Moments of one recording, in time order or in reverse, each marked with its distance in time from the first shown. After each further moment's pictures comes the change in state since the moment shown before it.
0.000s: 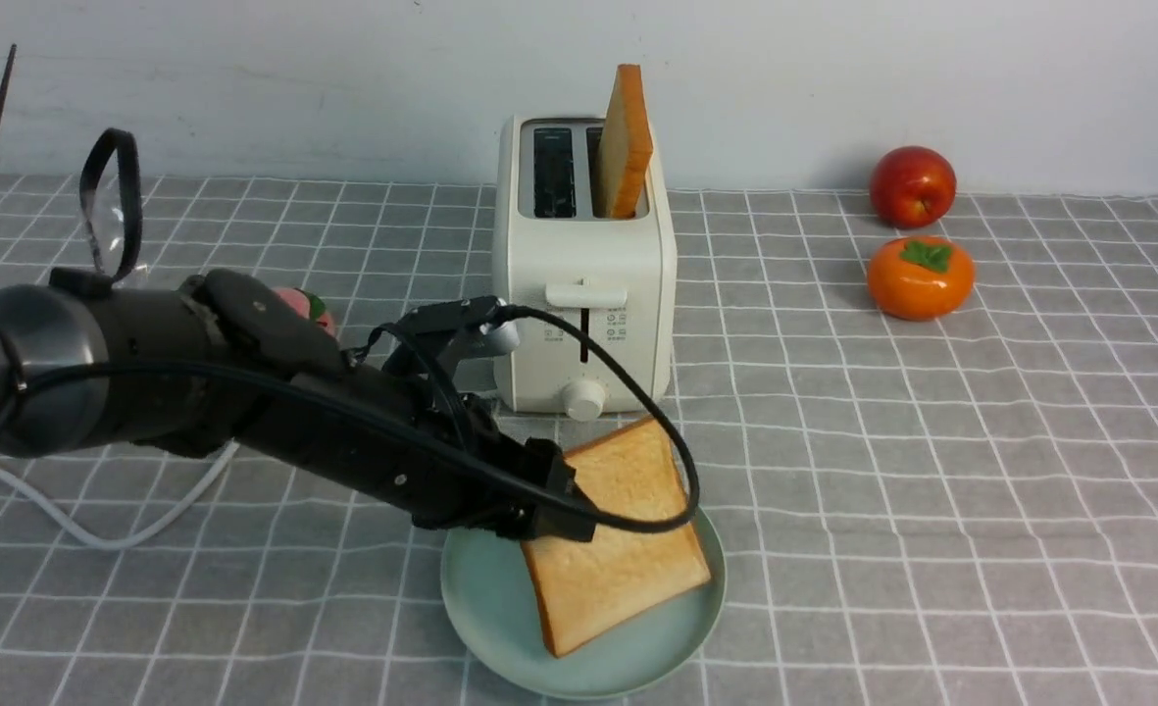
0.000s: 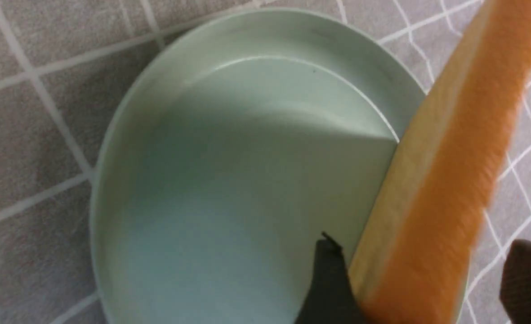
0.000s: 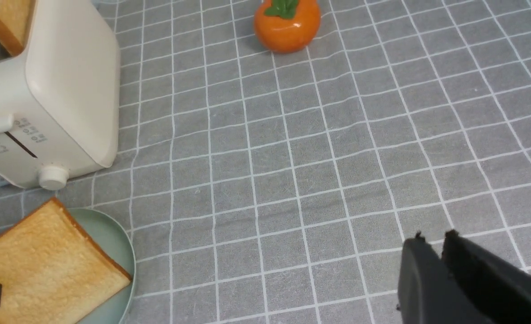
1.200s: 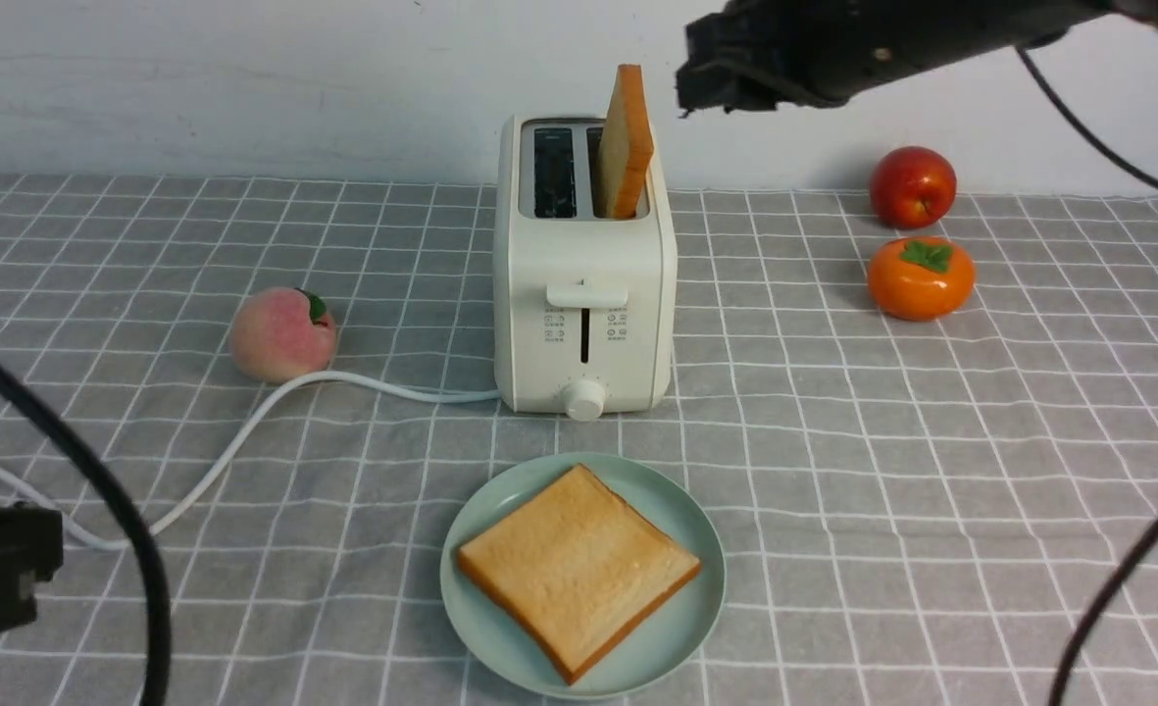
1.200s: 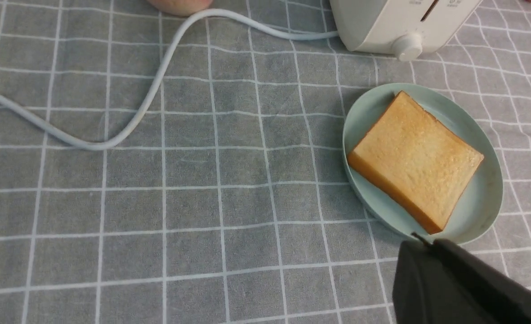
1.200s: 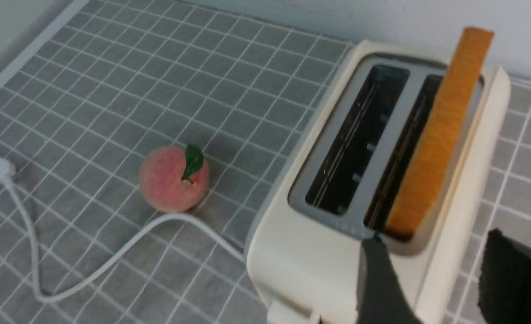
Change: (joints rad) right arm 0.336 1.186 -1.008 0.438 -0.193 -0.492; left arm 0.078 -1.131 0.332 0.879 0.195 -0.991
